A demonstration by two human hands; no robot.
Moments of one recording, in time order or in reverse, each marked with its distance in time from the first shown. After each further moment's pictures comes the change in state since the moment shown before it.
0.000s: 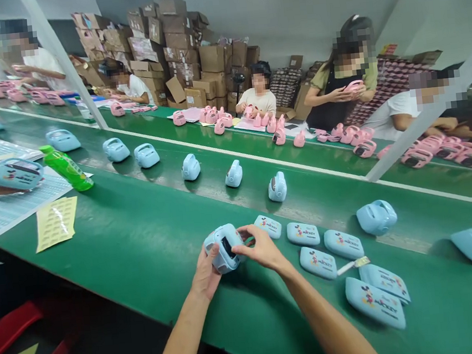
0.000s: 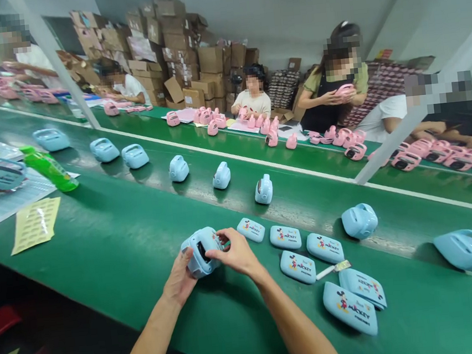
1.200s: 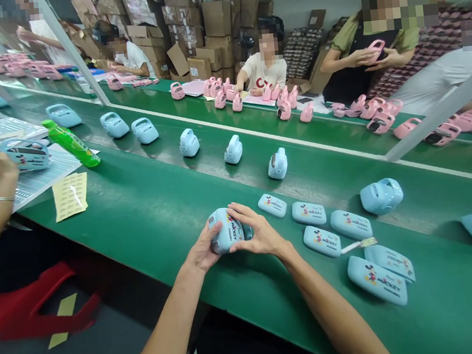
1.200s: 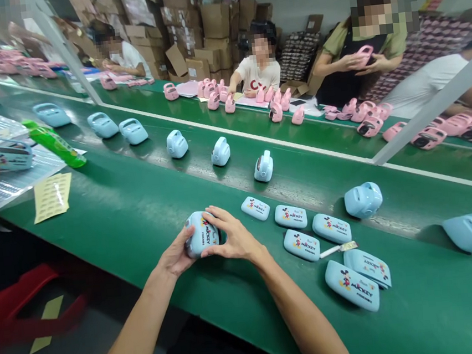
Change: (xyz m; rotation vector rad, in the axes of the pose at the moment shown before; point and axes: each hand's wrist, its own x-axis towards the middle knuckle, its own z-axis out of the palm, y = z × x) left_hand -0.016 0.024 0.005 0.101 -0.090 -0.187; right_hand -0.008 0.010 -0.001 -0.119 -0.181 -0.545
